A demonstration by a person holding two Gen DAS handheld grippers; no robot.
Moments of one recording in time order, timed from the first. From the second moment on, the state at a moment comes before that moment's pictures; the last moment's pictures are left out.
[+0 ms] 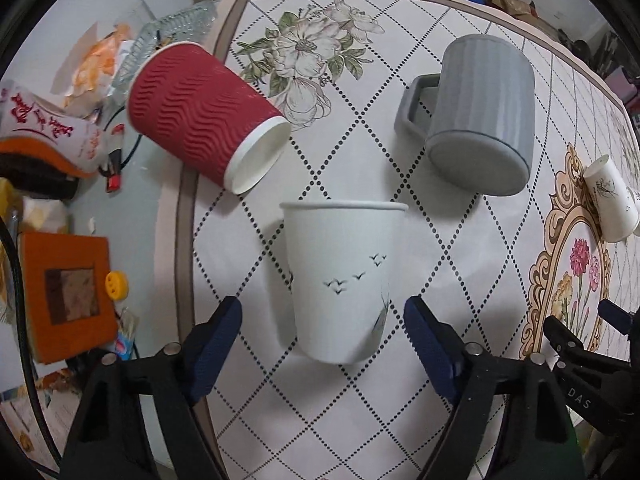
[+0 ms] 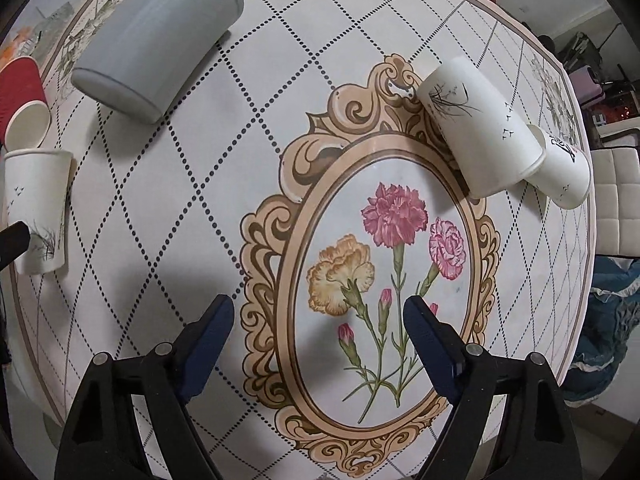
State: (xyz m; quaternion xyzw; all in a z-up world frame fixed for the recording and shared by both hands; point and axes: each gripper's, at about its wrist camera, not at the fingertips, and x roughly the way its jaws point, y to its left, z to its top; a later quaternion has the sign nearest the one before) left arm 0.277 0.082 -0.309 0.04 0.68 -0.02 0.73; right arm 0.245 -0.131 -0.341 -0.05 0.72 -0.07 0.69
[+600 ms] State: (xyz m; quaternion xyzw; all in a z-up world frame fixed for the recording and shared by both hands) left arm 0.262 0.073 -0.292 0.05 0.67 -0.04 0.74; right arm 0.235 -0.140 -0.334 -0.04 0.71 -0.09 0.70
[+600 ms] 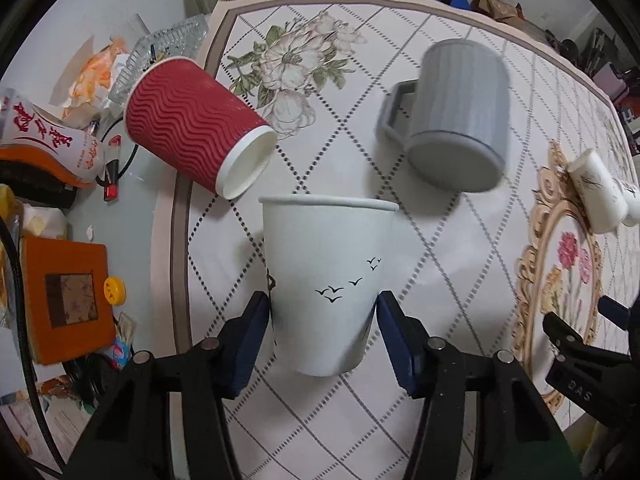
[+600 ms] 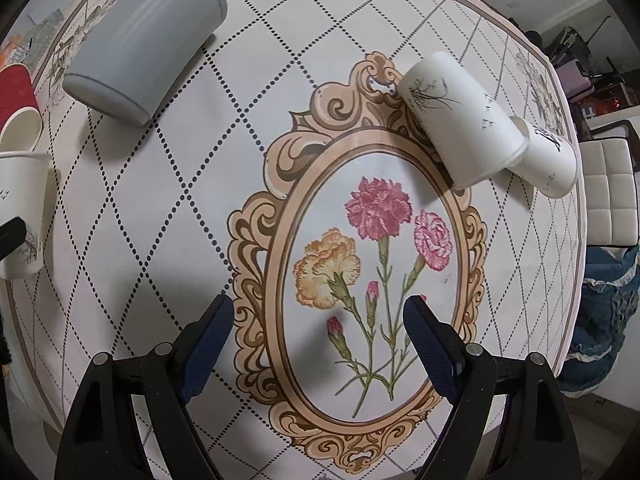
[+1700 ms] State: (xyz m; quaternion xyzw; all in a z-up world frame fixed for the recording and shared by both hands) left arm 0.145 -0.124 -0.326 0.00 0.71 -0.06 0.70; right arm 0.137 -0.347 -0.349 0.01 0.72 -0.16 0.68
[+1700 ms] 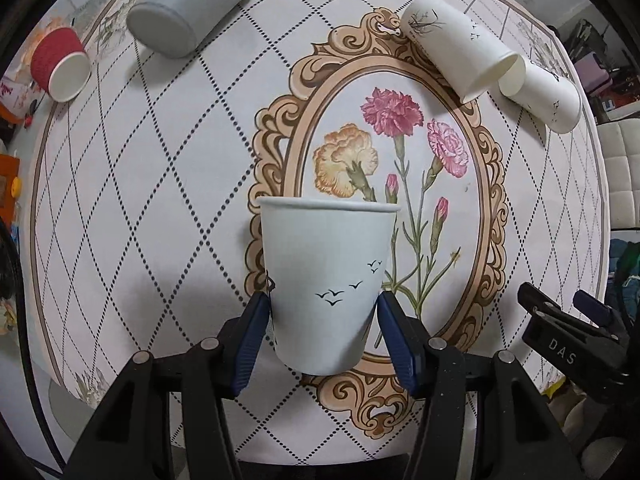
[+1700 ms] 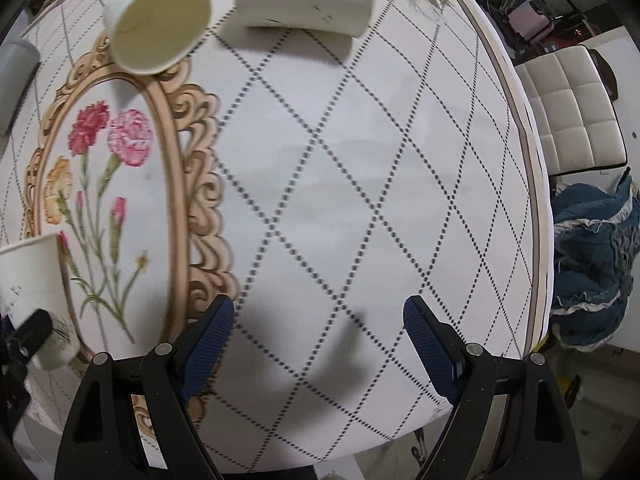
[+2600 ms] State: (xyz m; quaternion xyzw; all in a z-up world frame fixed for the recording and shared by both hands) left arm 0.158 -0.091 -0.262 0.01 0.62 0.01 0.78; right arm 0.142 -0.344 -0.318 0.03 0.70 -0.11 0.70
